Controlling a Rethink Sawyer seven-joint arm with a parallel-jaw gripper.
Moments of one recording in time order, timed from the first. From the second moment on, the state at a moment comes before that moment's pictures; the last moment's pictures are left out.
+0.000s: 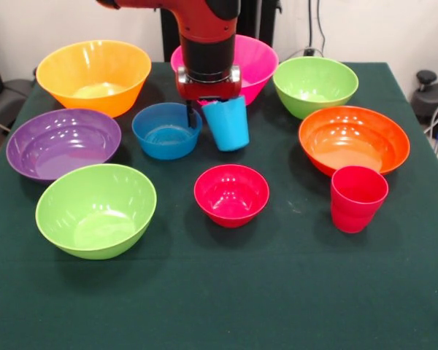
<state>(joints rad) -0.47 -0.49 0.15 1.79 -0.38 0.37 1.70</state>
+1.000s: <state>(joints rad) -0.35 -0.50 0.16 1.83 -0.24 0.35 1.75</state>
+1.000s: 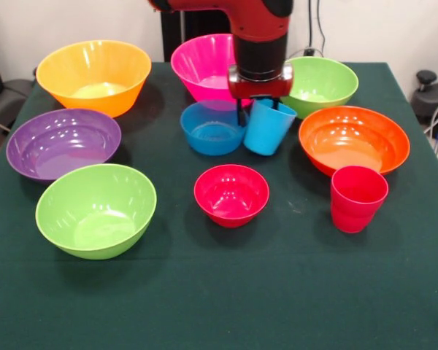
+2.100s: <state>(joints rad) -0.38 -0.49 0.17 1.87 -0.22 0.27 1.82</state>
